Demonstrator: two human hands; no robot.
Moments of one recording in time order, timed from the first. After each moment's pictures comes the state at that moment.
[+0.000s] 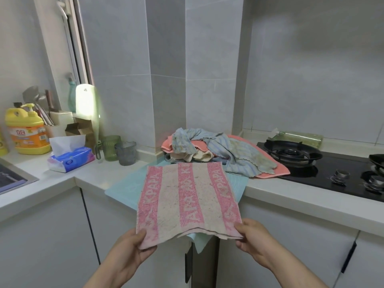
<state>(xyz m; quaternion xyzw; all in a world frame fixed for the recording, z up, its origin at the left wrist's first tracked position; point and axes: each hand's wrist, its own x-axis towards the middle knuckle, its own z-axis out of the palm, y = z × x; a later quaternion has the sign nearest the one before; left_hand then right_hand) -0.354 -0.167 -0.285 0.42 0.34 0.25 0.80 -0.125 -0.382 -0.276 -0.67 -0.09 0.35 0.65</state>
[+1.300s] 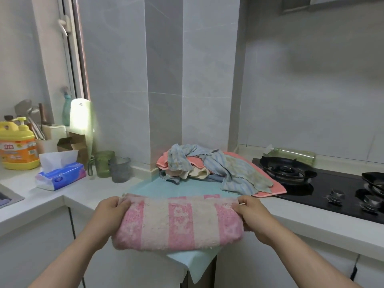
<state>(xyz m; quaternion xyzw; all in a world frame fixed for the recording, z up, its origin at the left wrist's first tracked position) -0.333 -0.109 -0.176 0.75 0.40 0.30 0.44 -0.090 -0.360 -0.182 -0.77 -0.24 0.20 0.56</state>
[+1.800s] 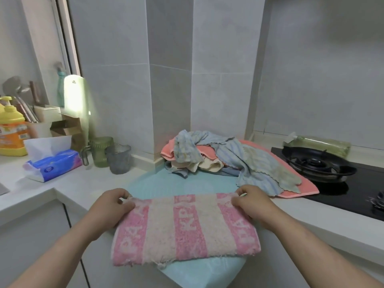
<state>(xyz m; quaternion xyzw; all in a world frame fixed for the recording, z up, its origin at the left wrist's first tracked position) -0.294 -0.044 -0.195 0.81 0.41 0.21 0.35 -0.033 -0.282 -0.197 -0.85 -0.29 0.15 0.42</state>
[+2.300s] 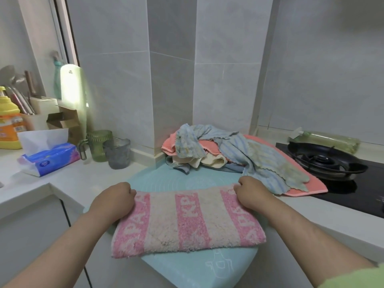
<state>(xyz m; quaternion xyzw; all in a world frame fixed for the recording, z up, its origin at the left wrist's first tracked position) -0.257 -0.012 -0.213 0.88 0.46 0.12 0.08 -0.008 -0.246 -0.197 -0.92 -0.33 0.04 0.21</state>
